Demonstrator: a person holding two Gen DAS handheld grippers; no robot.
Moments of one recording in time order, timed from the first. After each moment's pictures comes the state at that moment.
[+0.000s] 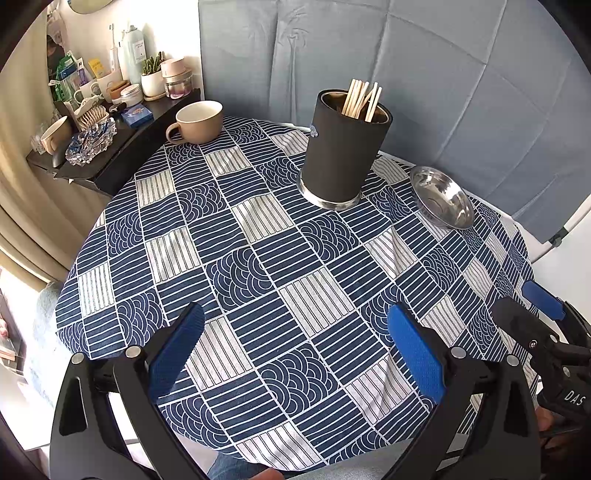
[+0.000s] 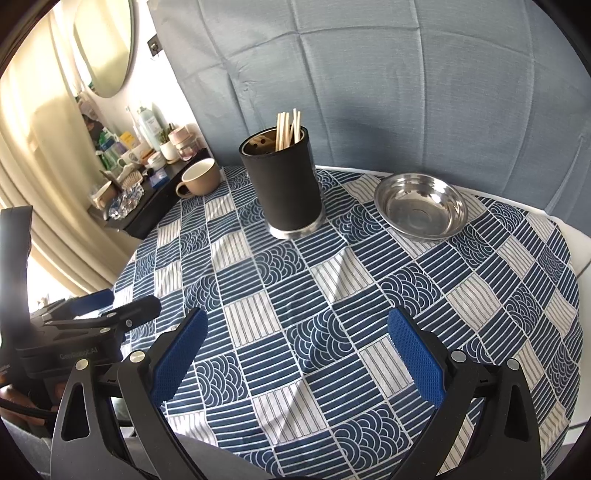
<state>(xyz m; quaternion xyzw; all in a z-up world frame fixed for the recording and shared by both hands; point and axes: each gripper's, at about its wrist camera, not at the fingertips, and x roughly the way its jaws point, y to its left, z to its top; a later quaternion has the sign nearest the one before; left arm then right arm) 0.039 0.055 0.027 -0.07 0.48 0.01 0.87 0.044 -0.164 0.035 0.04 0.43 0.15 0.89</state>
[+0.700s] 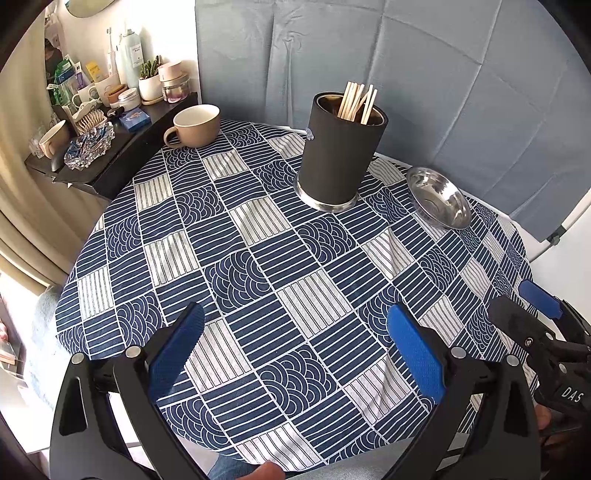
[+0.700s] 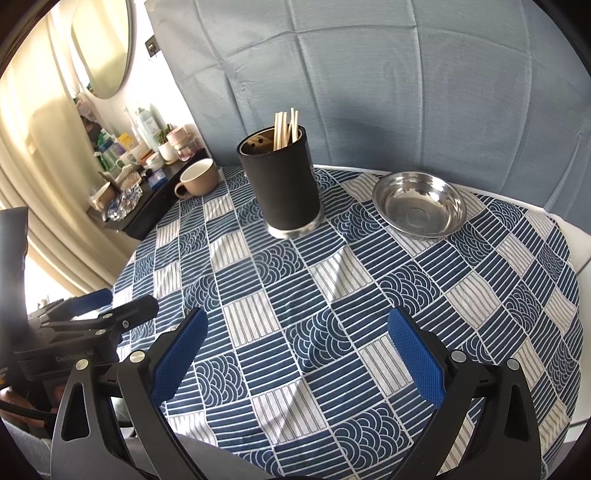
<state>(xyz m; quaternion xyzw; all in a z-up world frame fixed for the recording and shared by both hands) 0.037 0.053 0.030 -0.07 0.48 0.01 0.88 0.043 -0.165 0.035 0.04 0.43 0.15 0.89</state>
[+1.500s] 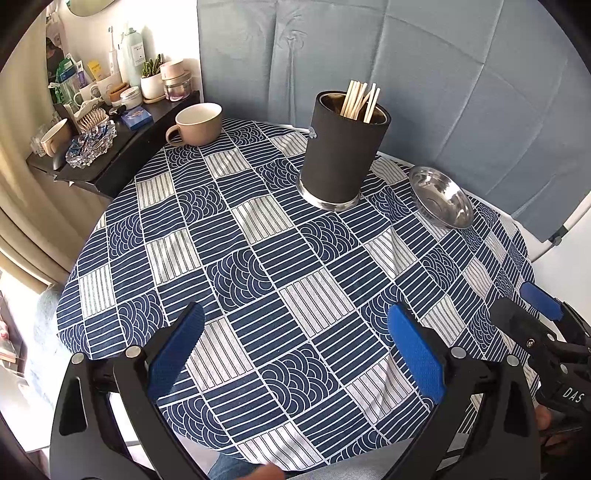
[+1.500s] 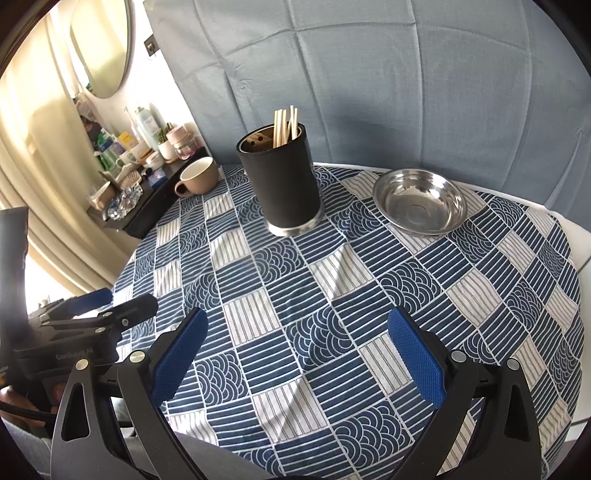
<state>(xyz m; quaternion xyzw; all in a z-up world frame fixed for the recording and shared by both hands) 0.037 0.053 0.028 -0.07 0.48 0.01 0.87 0.040 -0.164 0.032 0.05 0.43 0.15 0.89</state>
